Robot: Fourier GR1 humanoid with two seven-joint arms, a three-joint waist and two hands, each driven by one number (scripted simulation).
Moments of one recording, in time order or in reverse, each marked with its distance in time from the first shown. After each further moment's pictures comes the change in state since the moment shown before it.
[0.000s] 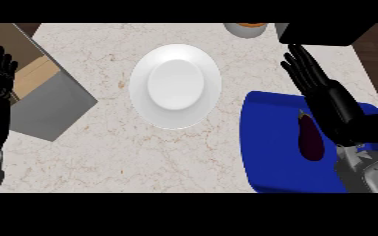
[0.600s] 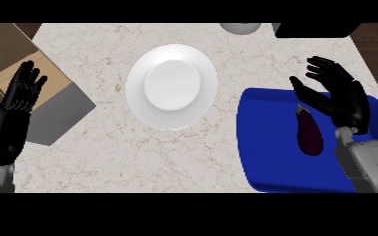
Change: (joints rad) left arm 0.071 -0.032 -0.050 -0.058 0.030 -0.103 0.007; right arm -0.028 0.054 -0.128 0.343 0.139 -0.371 0.065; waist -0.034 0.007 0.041
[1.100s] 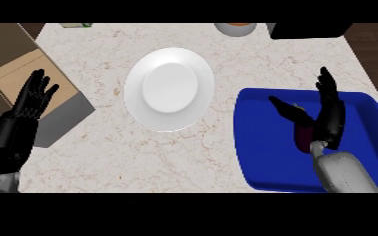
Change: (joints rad) left arm 0.040 -0.030 -0.010 -0.013 0.006 -0.047 -0.006; right arm 0.057 0.109 0.065 0.062 0.211 -0.299 -0.079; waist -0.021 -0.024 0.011
